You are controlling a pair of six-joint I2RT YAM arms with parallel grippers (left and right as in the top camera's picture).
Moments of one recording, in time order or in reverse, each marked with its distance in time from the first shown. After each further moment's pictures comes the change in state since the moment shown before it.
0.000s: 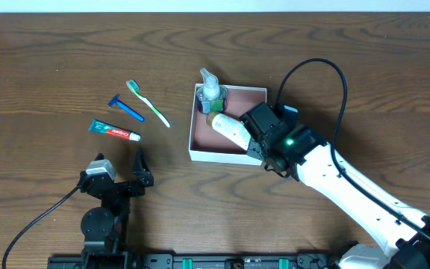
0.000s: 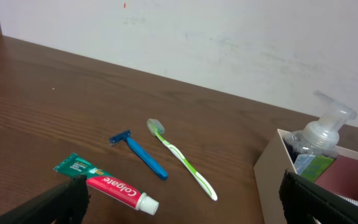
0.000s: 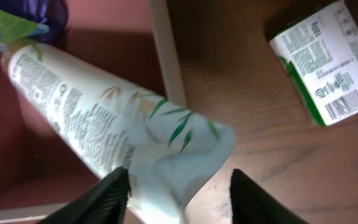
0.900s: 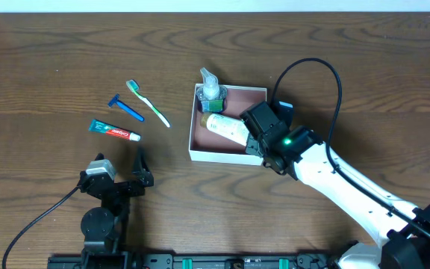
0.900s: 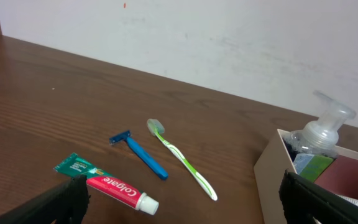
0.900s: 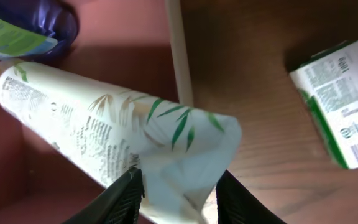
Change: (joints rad) left arm 0.000 0.000 0.000 0.000 0.000 0.000; right arm -0.019 0.030 -0.047 0.140 0.018 -0.101
